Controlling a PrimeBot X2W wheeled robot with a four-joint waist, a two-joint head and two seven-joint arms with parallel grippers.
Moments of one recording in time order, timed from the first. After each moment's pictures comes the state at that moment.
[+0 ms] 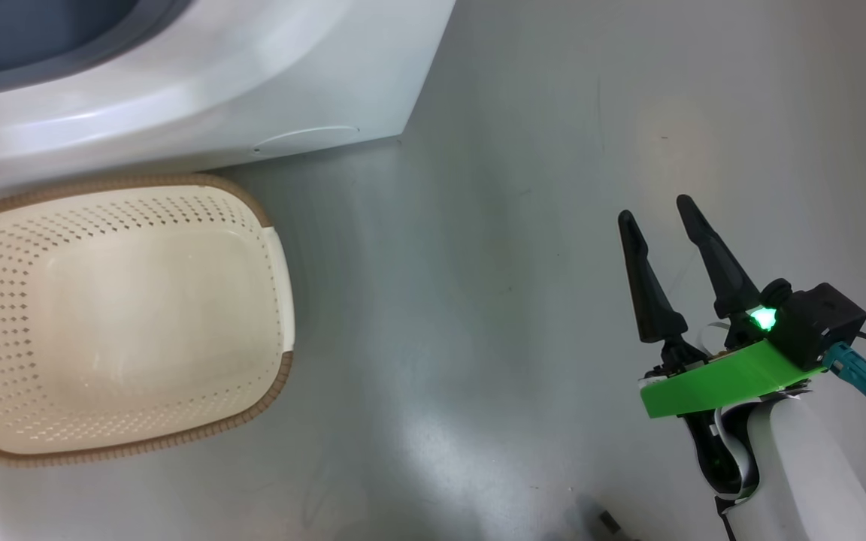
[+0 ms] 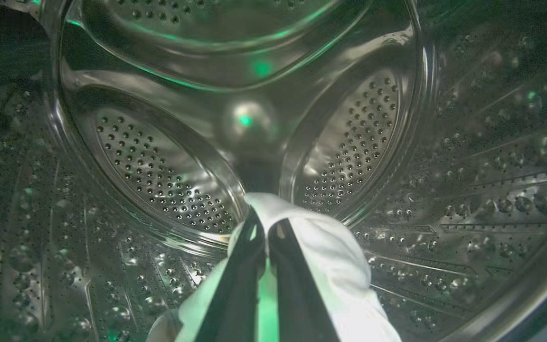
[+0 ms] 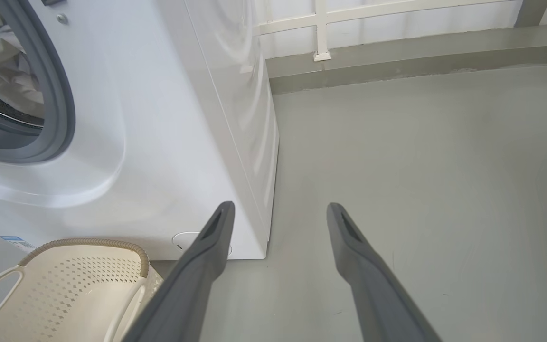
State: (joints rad) left arm -1.36 0.31 -0.18 0.88 -0.43 -0.03 -0.26; right arm -0.33 -0.08 0.11 0.12 0.29 0.13 -0.26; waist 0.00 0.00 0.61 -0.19
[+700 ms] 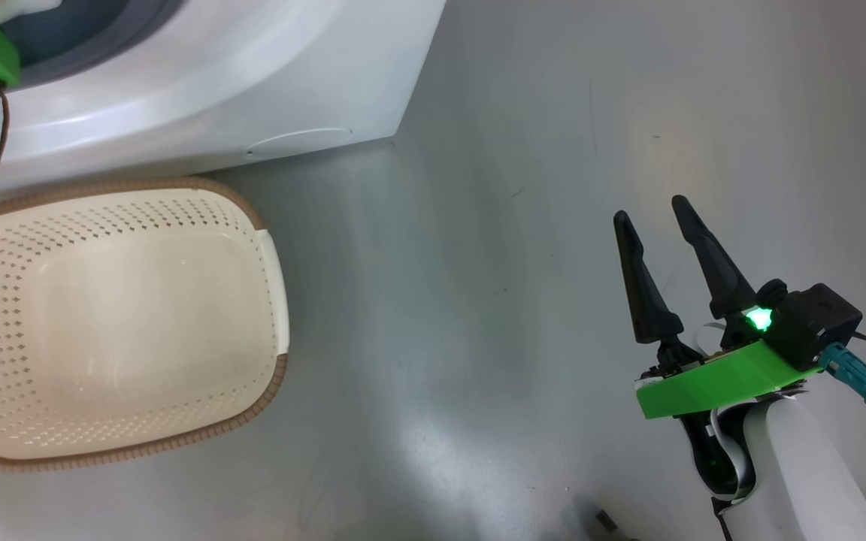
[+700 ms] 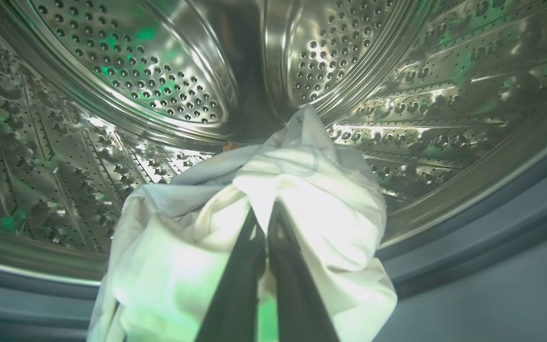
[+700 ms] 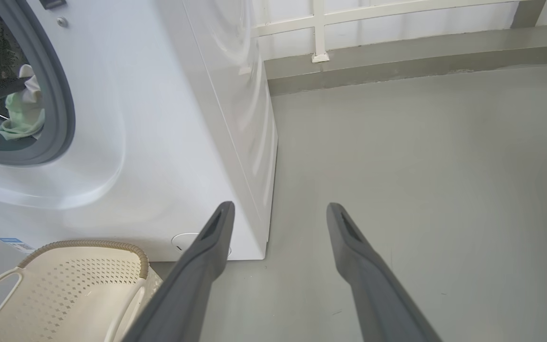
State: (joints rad) left arm -1.36 0.25 -0.19 1.19 -0.32 -0.09 -0.26; right arm -0.33 -0.07 0.11 0.12 0.29 0.13 -0.26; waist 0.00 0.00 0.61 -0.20
